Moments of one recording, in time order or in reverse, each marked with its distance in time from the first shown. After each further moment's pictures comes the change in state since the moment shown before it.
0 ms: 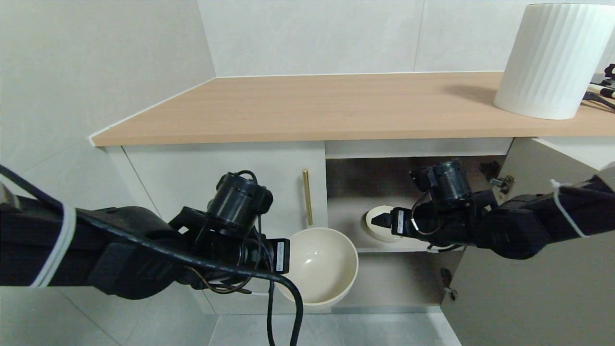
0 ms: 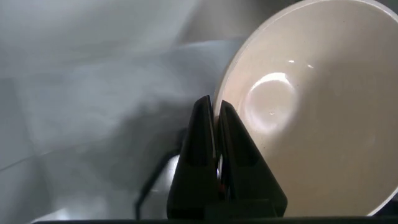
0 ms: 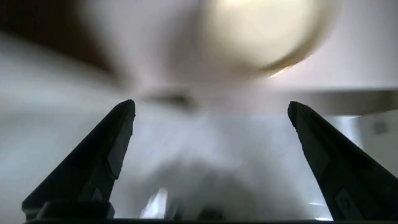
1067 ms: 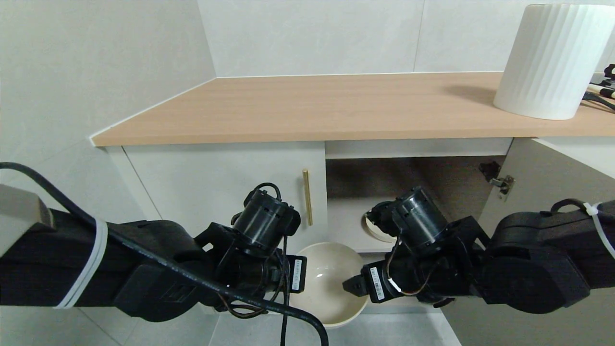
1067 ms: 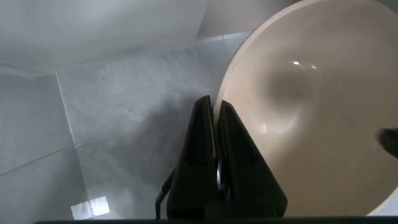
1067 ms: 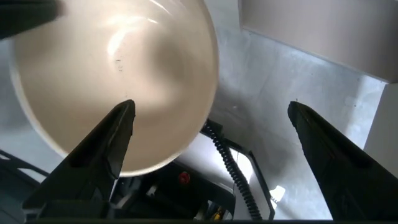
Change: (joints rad) left arm -0.098 0.028 0.005 0.005 0.086 0.001; right arm 0.286 -0.084 0.018 0.272 -0.055 -0.080
